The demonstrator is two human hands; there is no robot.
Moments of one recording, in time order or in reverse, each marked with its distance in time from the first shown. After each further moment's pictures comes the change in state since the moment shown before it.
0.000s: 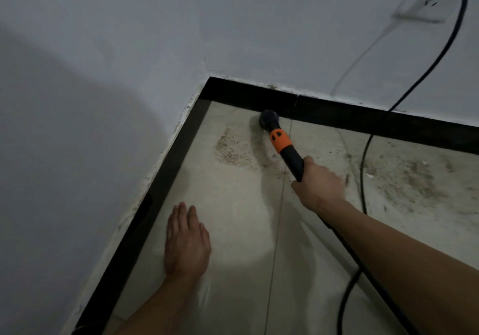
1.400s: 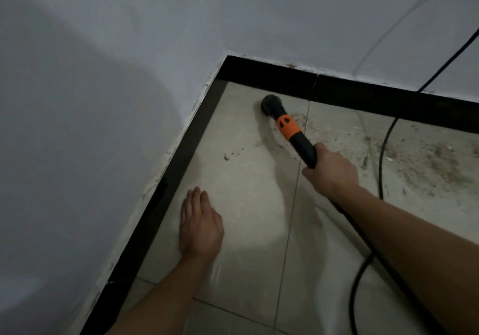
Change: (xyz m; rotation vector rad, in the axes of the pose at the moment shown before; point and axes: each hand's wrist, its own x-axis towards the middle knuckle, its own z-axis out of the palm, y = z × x) left_hand -0.019 -0.011 0.000 -0.028 -0.021 -0.051; right_hand -0.015 -0.004 0.008 0.075 0.001 -0.098
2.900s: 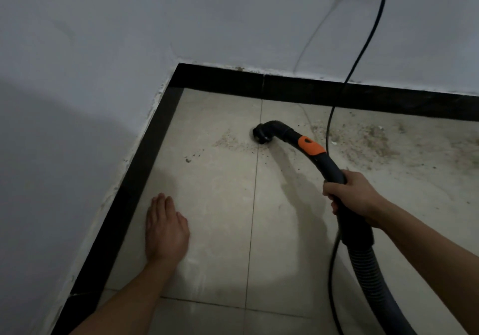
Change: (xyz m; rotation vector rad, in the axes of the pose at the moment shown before) left_hand -0.009 0.001 -0.007 0.018 -0.039 0.036; right_hand -0.090 0.116 -0.051 0.848 -0.259 0.443
